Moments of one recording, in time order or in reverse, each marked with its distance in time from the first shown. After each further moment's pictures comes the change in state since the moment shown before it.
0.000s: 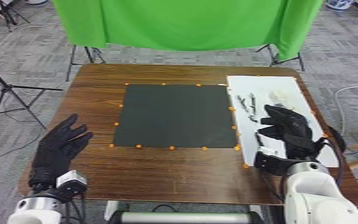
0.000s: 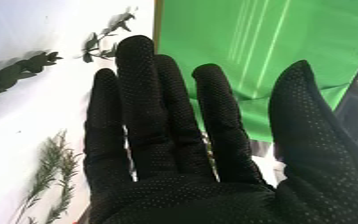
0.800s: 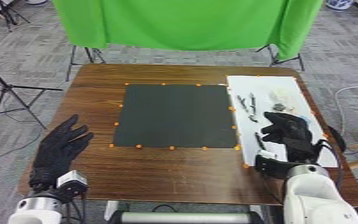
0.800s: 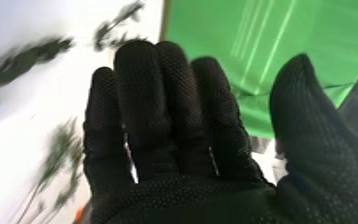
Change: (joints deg) left arm 0.0 -0.3 0.0 0.0 0.1 -0.2 -0.6; right arm 0.5 0.4 -2.2 -0.2 -10.6 2.0 9.8
